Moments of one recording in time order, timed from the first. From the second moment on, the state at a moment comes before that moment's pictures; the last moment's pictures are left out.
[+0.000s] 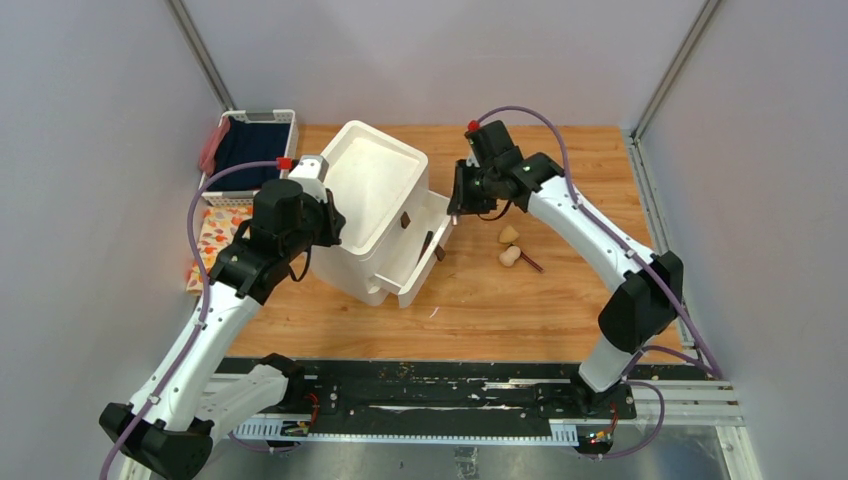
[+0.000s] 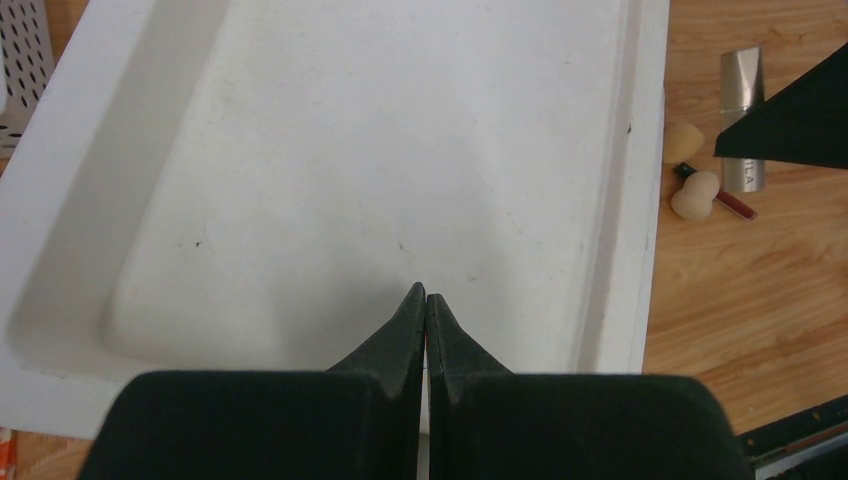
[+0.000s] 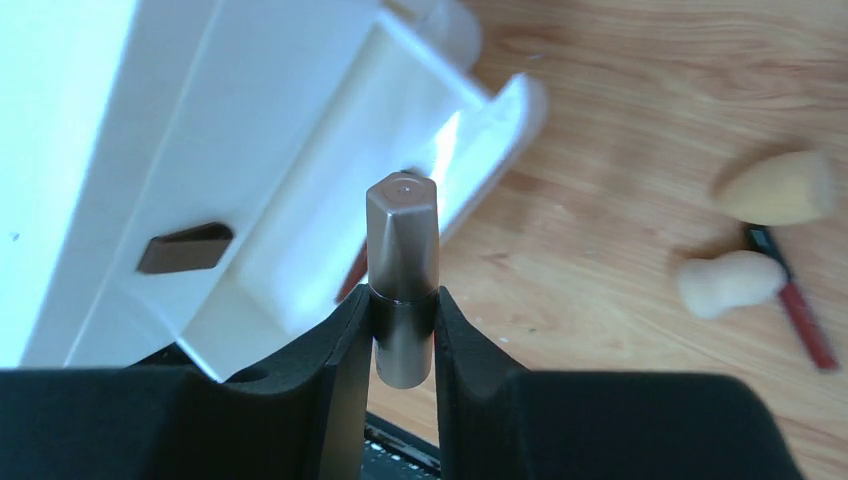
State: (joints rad) left arm -0.40 0.93 1.04 -0.57 -0.04 -0.24; right arm 0.57 1.66 1.64 -0.83 -0.08 0.48
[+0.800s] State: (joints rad) left arm -0.40 0.90 1.04 -0.58 -0.04 -0.24; right arm 0.80 1.85 1.68 -0.74 -0.20 0.59
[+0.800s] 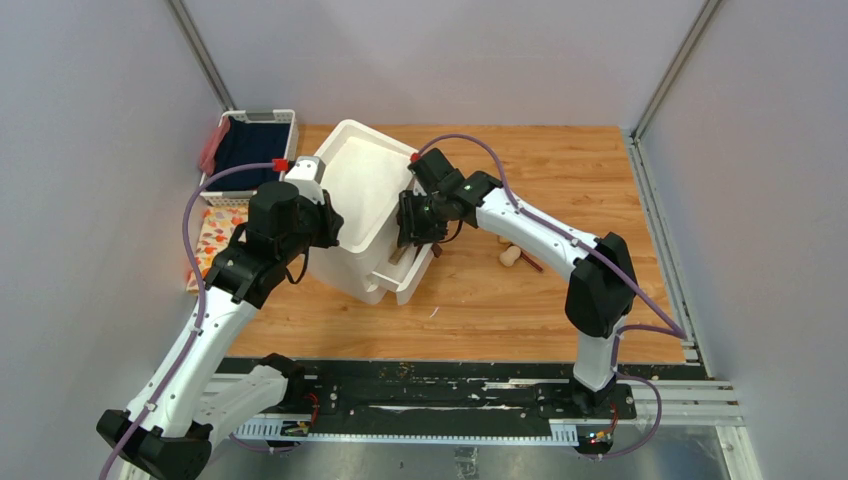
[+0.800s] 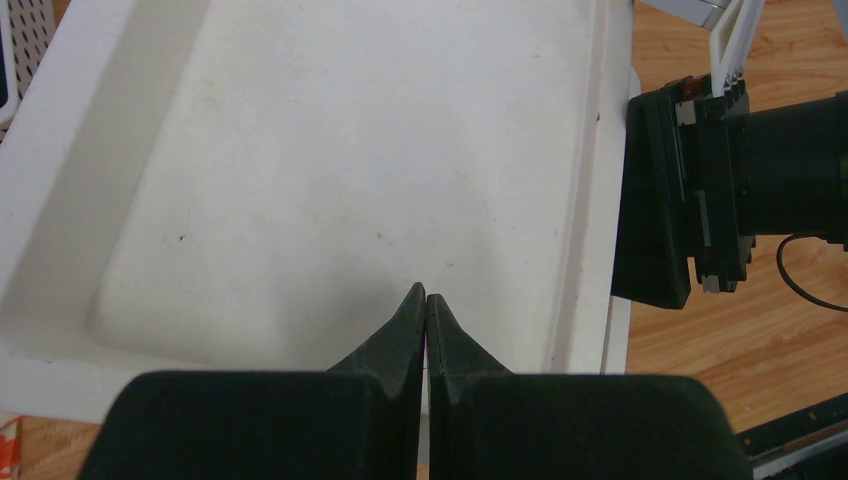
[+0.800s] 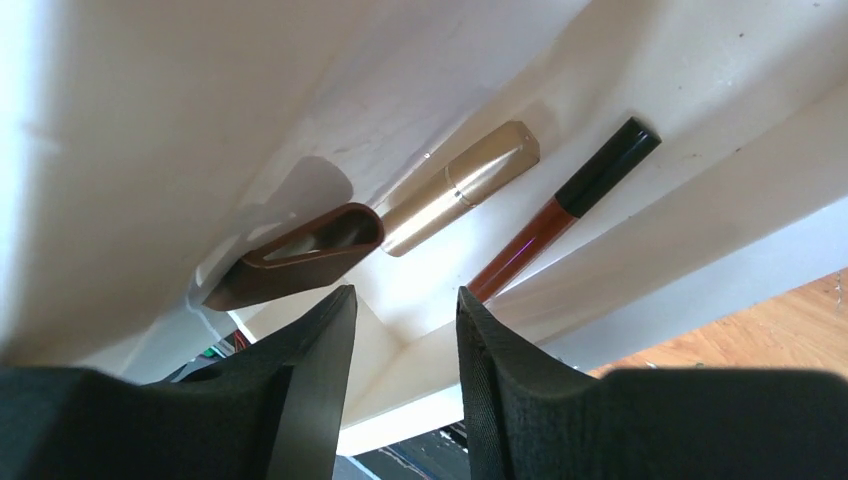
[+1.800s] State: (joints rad) left arm -0.40 0.91 1.04 -0.58 -0.03 -0.25; right arm 0.60 1.54 1.41 -1.06 0.44 0.41
